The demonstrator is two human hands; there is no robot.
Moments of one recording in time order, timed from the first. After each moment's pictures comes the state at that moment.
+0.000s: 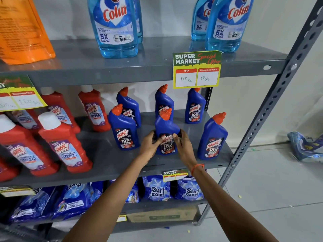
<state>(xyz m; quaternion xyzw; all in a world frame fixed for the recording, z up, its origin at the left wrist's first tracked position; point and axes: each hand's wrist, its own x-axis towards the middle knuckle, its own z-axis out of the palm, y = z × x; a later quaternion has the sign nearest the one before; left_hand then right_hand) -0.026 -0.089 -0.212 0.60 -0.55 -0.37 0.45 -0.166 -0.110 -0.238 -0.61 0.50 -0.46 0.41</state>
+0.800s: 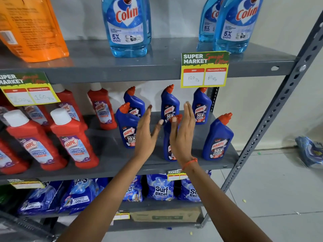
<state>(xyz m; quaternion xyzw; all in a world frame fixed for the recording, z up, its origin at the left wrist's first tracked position) -0.015 -0.050 -0.154 0.58 -0.61 -0.11 0.53 -0.125 -0.065 -0.156 -0.64 0.45 -0.61 0.17</state>
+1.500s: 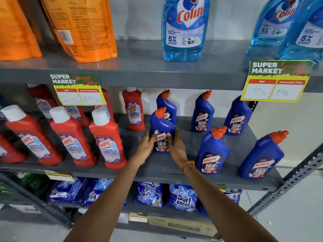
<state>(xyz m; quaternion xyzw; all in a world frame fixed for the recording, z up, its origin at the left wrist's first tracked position) 0.113 -0.085 -0.221 0.59 -0.44 -0.40 0.55 -0.007 -0.117 -0.225 -0.69 0.47 -0.38 0.40</state>
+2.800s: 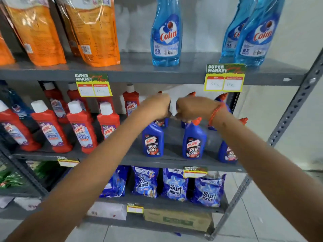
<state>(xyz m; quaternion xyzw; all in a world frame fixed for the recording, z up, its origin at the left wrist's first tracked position) 0.001 0.034 0.010 0.71 -0.70 0.00 0.04 -0.115 0.008 0.022 -0.91 0.42 0.03 0.01</state>
